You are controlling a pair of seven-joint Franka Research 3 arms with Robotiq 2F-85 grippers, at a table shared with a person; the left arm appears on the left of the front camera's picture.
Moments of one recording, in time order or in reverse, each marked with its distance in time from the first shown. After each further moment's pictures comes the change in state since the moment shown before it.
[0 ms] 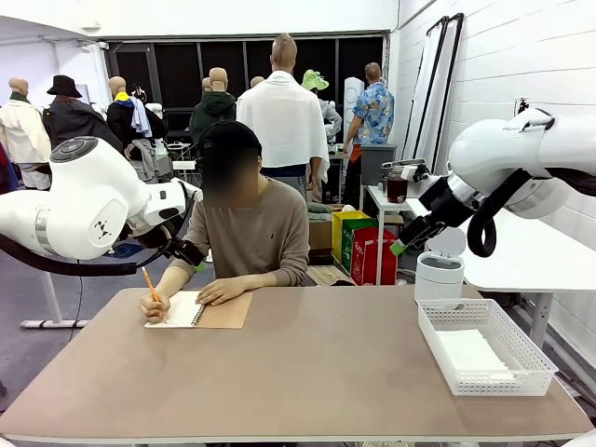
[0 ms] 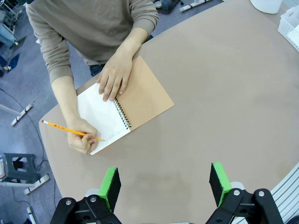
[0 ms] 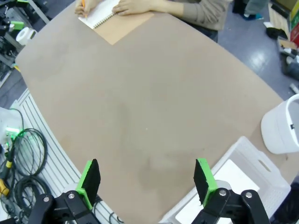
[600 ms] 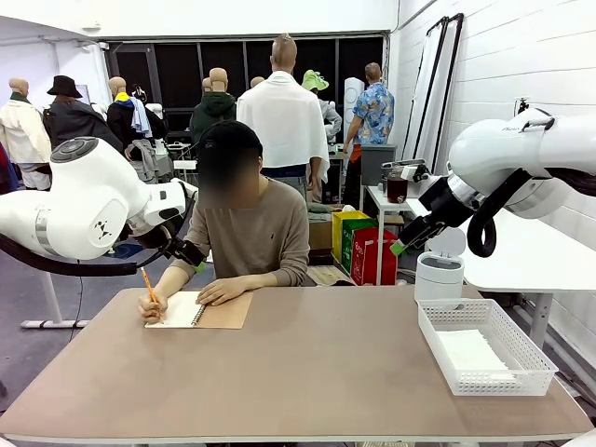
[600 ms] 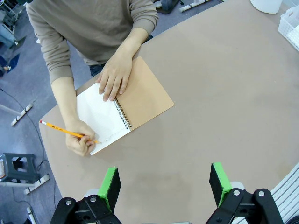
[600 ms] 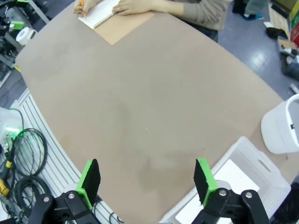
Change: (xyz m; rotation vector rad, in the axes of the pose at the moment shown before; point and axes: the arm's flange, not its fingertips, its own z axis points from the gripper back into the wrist) left arm 0.000 0.000 0.000 0.000 0.000 0.000; right arm 0.000 0.000 0.000 0.000 0.000 0.000
